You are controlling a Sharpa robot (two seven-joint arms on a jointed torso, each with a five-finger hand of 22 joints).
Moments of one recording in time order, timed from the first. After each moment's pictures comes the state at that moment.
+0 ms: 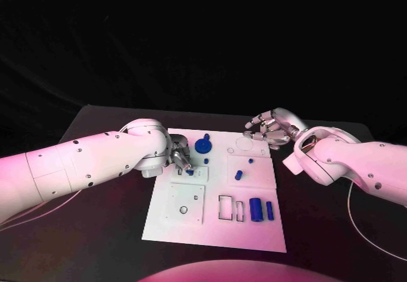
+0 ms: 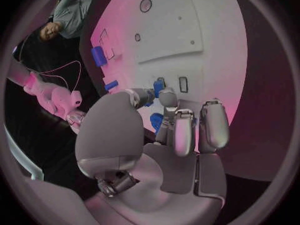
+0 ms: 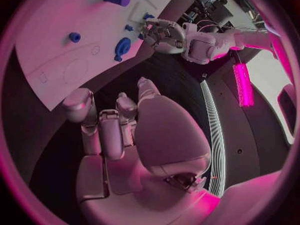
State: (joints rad) left arm 1.26 -0.62 -0.07 1.43 -1.09 0.19 -0.61; left_hand 1.22 -0.26 0.76 0.32 0.17 0.87 0.07 0.81 0.56 1.28 -0.04 1.02 0.71 1.47 -0.09 1.53 1.31 0.08 1.35 0.02 1.45 1.22; right arm 1.24 -0.94 -0.13 1.62 -0.84 -0.49 -0.02; right_hand 1.43 -0.04 -0.08 0.29 0.41 0.81 0.17 0.22 0.42 1.21 0.08 1.13 1.09 1.47 0.01 1.45 1.30 0.11 1.31 0.11 1.03 1.17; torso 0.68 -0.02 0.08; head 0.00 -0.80
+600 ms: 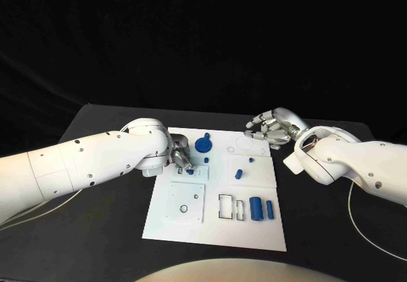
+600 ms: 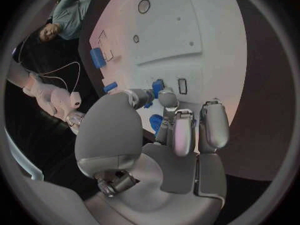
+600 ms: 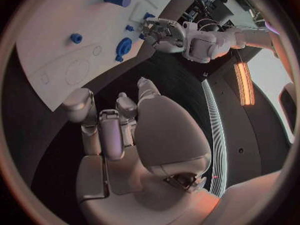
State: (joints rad) left arm 1.25 -0.62 -0.07 1.43 -1.11 0.20 -0.61; left_hand 1.21 -0.26 0.78 0.30 0.17 0.87 0.06 0.82 0.56 1.29 -0.05 1.02 0.71 1.47 -0.09 1.53 1.31 0.08 1.35 0.02 1.45 1.23; right arm 1.24 -0.94 -0.13 1.62 -0.83 -0.49 -0.03; right_hand 1.43 -0.04 -0.07 0.29 0.42 0.81 0.17 0.23 0.42 1.21 0.08 1.13 1.09 1.47 0.01 1.45 1.30 0.11 1.31 0.11 1.03 1.17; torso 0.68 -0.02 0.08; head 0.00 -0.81
